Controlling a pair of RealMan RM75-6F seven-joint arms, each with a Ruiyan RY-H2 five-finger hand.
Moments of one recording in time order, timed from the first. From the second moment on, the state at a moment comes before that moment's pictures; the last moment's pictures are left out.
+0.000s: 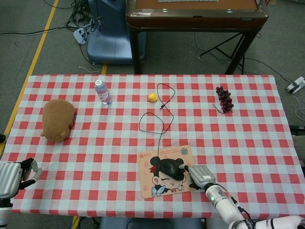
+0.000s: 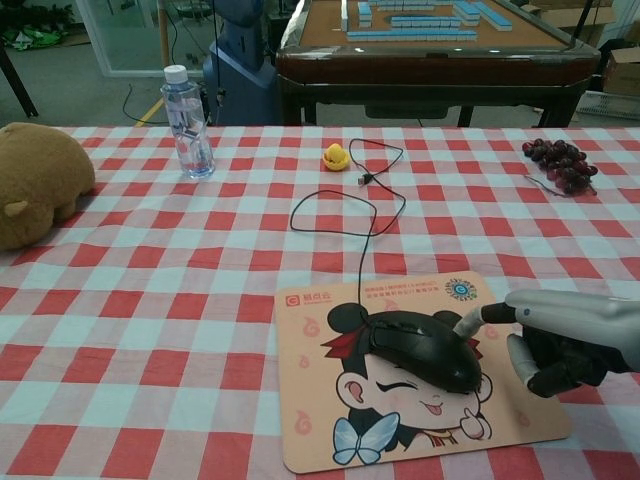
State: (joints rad) left arm -0.08 -1.12 -0.04 -1.64 1.55 1.53 -0.07; right arm 0.65 -1.41 -0.07 -2.00 -0.68 1.05 -0.57
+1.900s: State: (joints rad) left arm -0.09 -1.13 -0.04 -1.65 1.52 1.51 -0.03; right arm 0.43 -1.22 -0.21 -2.07 -1.30 1.40 -0.57
